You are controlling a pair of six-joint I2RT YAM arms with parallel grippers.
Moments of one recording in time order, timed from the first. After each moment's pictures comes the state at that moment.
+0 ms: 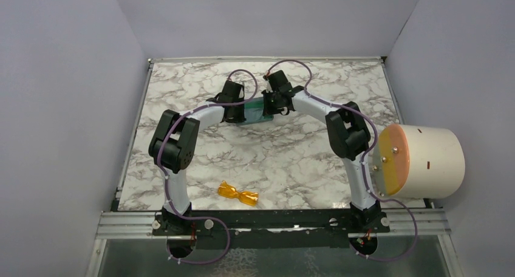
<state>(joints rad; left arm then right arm) -0.39 1.94 1.25 -0.22 0.03 -0.37 0.57 2.23 1.71 -0.37 -0.12 0.31</state>
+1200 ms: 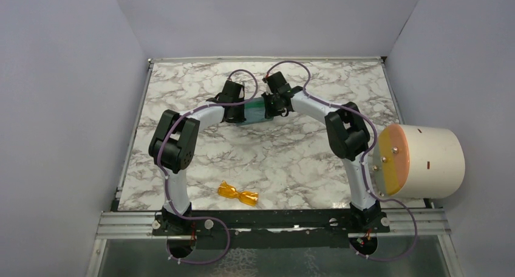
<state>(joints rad) -0.39 1.95 1.25 -0.23 0.03 -0.36 0.57 2.23 1.71 -0.43 -0.06 0.28</state>
